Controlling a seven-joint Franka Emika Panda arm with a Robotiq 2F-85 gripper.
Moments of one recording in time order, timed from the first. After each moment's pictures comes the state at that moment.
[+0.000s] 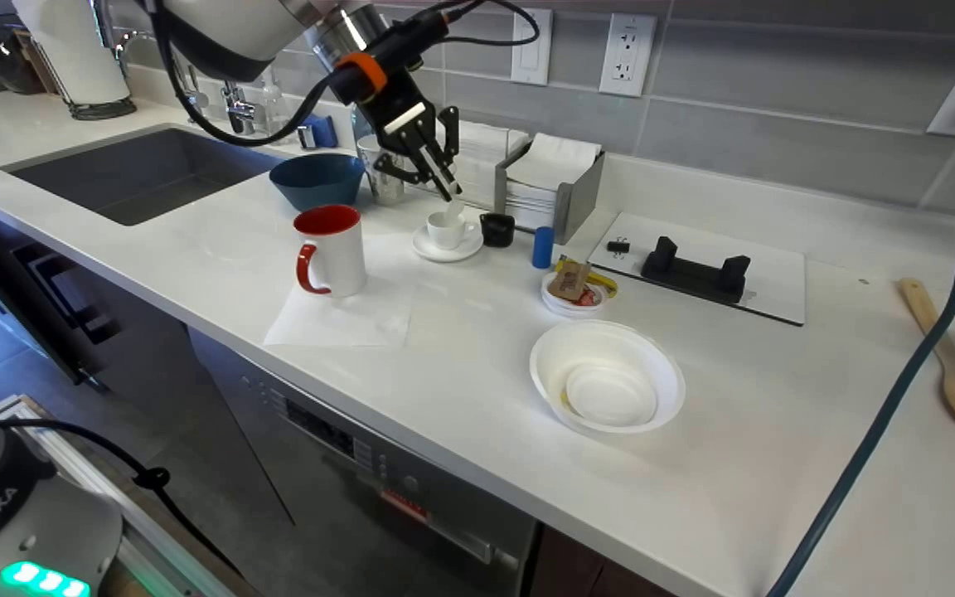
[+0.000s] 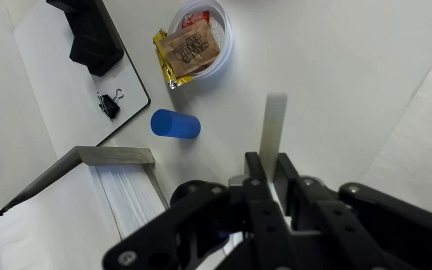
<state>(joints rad) -0.02 0.02 -0.01 -2.35 -0.90 2.38 -0.31</state>
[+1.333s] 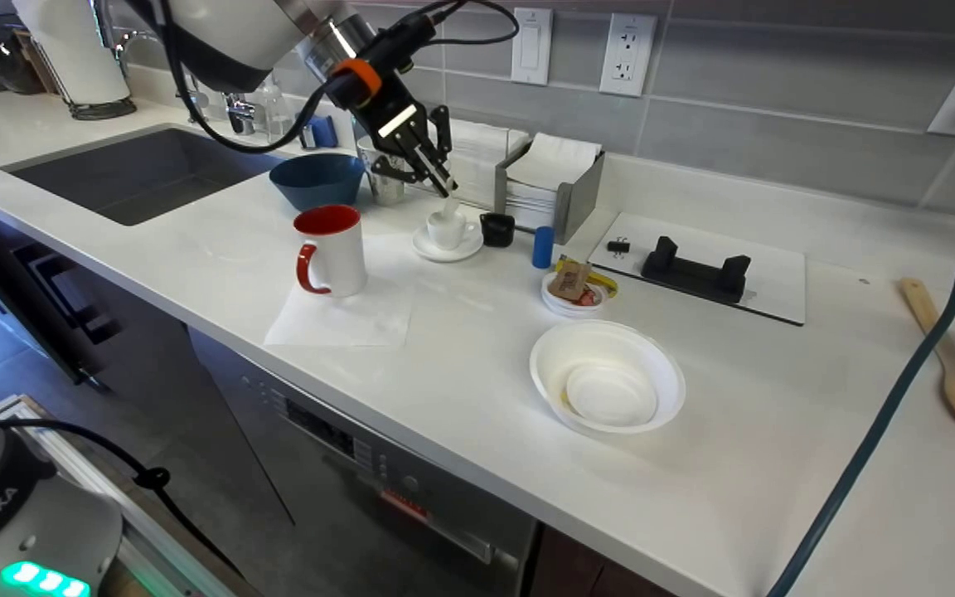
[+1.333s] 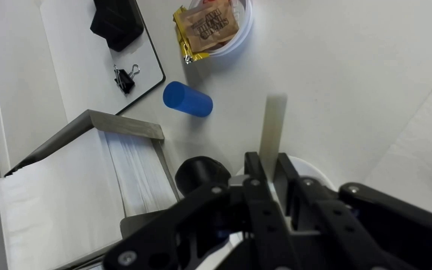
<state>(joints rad) 0.00 0.06 0.01 -2.33 -1.00 2.38 -0.25</state>
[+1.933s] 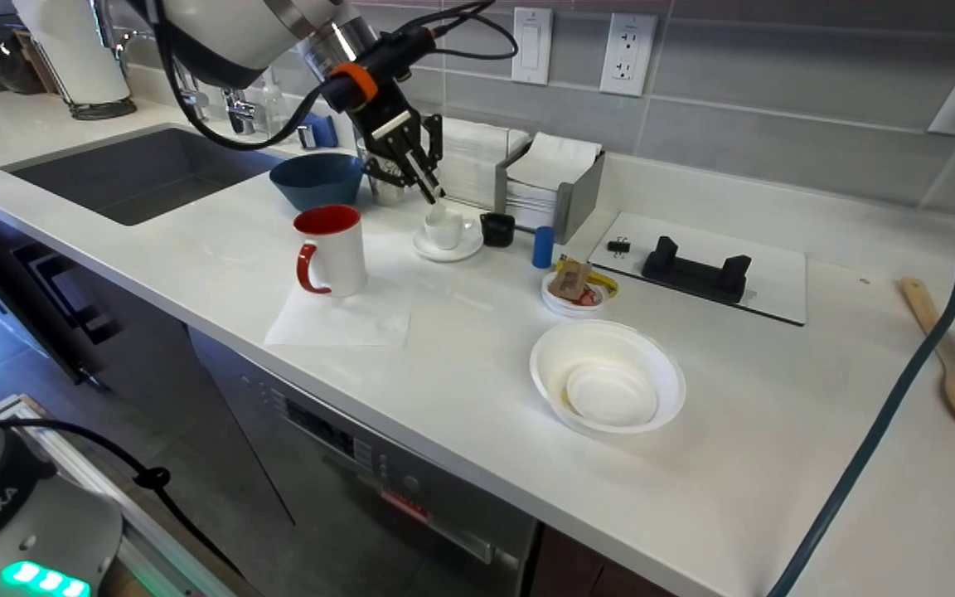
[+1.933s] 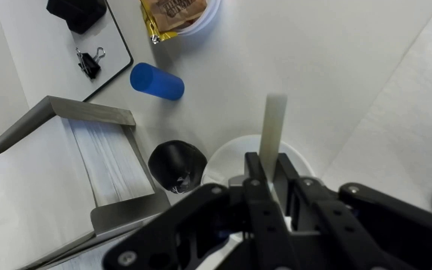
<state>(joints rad) 0.00 0.07 0.02 -2.33 -0.87 2.40 -0.32</state>
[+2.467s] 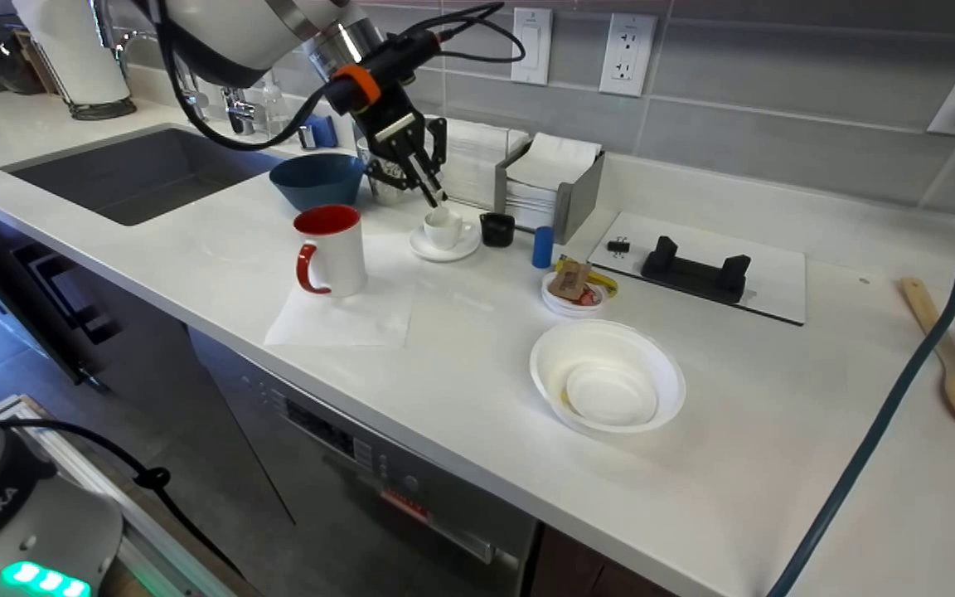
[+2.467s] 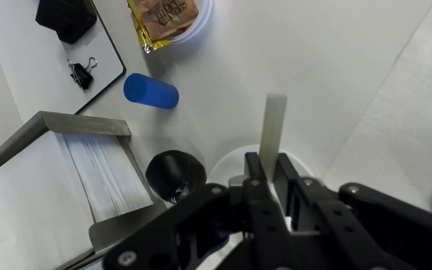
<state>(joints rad) 0.00 0.07 0.00 -2.33 -0.83 2.40 -0.33</state>
